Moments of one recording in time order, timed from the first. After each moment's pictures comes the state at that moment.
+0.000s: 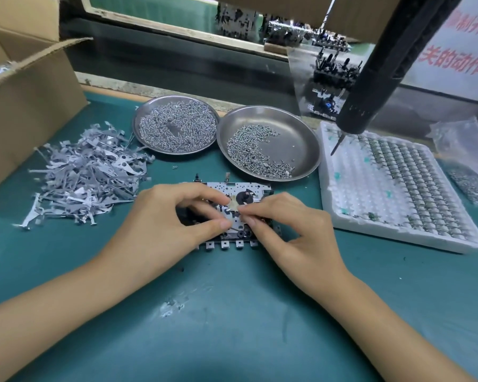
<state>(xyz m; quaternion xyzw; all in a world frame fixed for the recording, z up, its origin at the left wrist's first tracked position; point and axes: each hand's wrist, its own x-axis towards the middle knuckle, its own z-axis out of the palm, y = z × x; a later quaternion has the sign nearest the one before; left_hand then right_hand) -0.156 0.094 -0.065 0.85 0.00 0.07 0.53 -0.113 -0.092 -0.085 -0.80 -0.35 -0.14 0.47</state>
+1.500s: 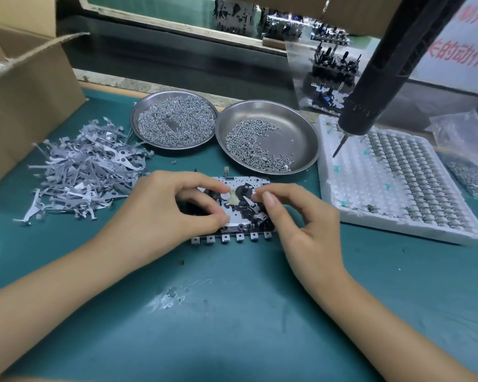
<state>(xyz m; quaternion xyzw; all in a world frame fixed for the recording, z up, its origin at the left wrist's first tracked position) -0.151 0.103 -0.065 0.85 -0.02 0.02 0.53 -0.124 -0.088 -0.082 -0.79 -0.21 -0.13 0.56</state>
